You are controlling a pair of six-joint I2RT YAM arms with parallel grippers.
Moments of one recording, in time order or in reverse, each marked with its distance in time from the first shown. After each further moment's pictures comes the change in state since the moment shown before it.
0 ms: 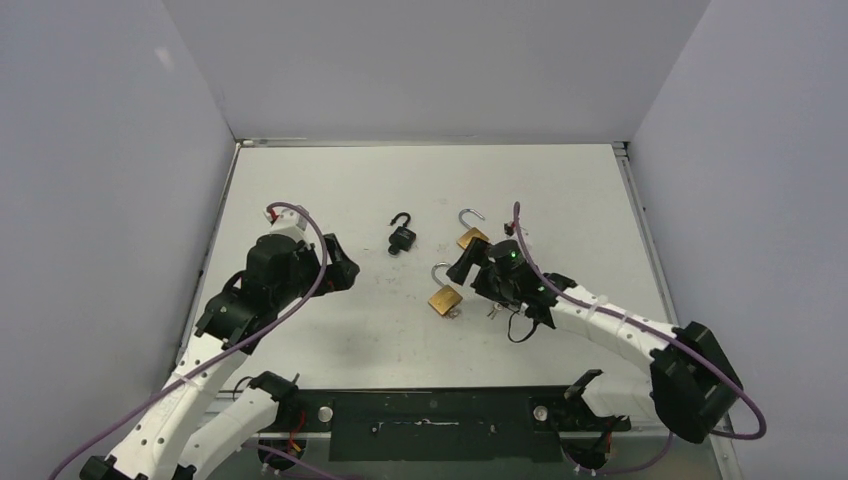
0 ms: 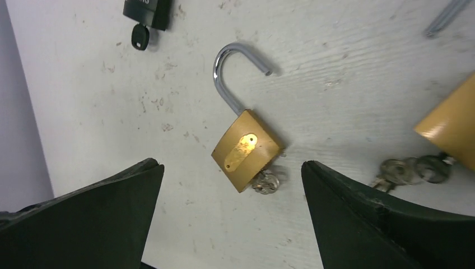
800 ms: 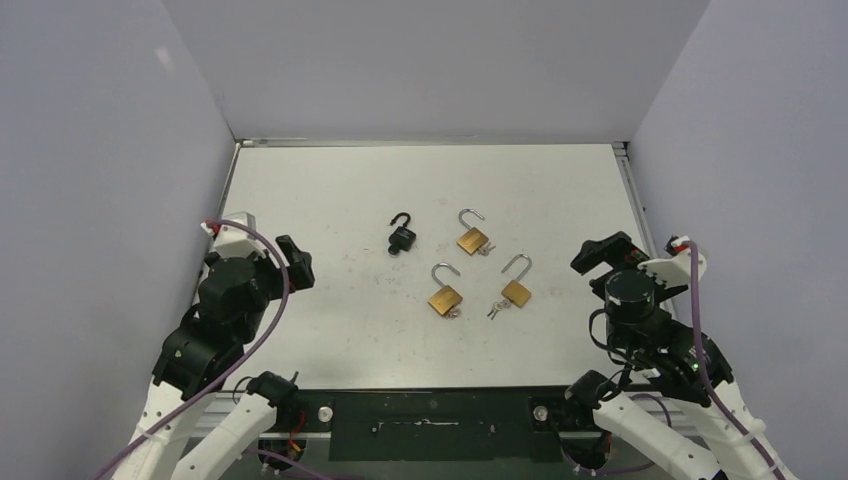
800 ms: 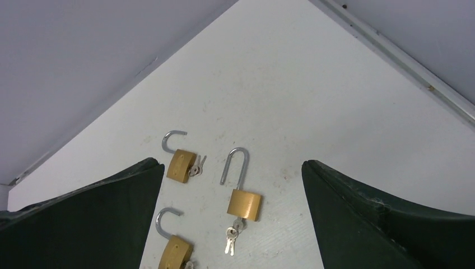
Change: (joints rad) left arm 0.000 -0.185 0.101 -0.109 -0.373 0.139; right arm -0.028 -0.730 0.325 -0.816 0.808 -0.148
